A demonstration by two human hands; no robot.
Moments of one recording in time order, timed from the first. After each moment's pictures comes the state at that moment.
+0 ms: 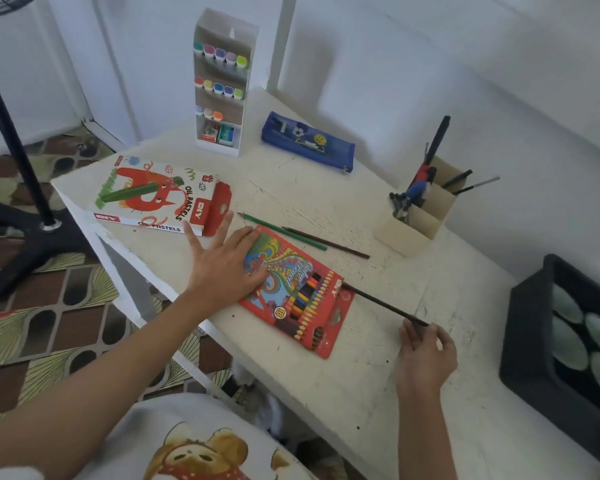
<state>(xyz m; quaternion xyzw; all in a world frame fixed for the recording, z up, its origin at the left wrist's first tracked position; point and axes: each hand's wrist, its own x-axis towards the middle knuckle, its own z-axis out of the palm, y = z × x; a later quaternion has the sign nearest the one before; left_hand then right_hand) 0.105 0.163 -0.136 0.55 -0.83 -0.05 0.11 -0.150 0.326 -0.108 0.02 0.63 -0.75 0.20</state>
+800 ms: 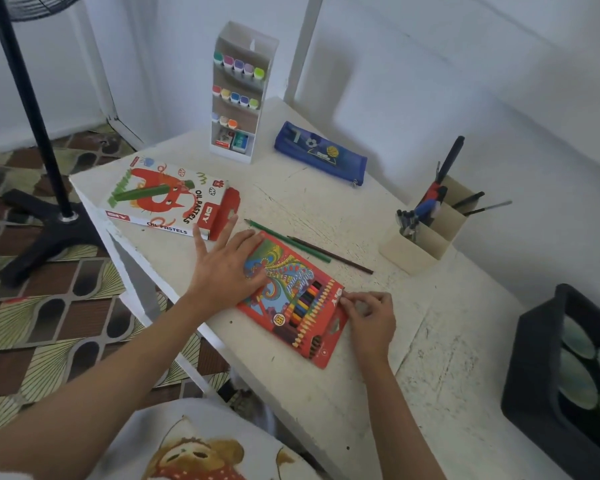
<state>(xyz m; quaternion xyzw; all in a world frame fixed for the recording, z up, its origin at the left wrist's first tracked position) 0.105 0.160 -0.140 0.55 -0.81 -0.08 0.18 -0.128 0.261 -0.129 -0.41 0.80 -0.41 0.18</state>
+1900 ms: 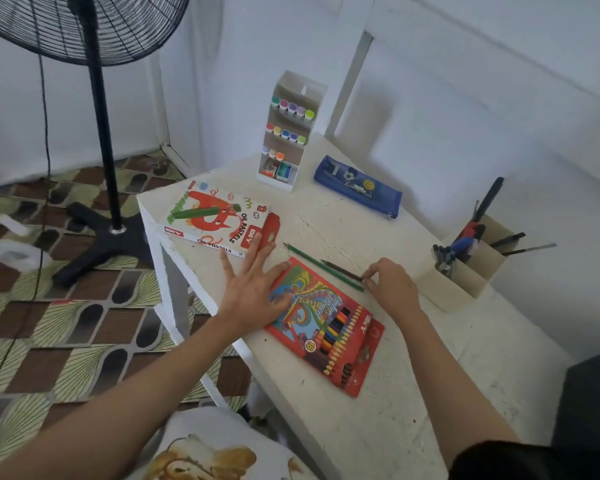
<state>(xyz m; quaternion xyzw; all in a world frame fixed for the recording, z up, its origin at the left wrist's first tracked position) 0.121 0.172 -0.143 0.57 -0.79 -0.09 0.21 -0.134 0.154 -0.081 -0.65 0.75 -0.06 0.10</state>
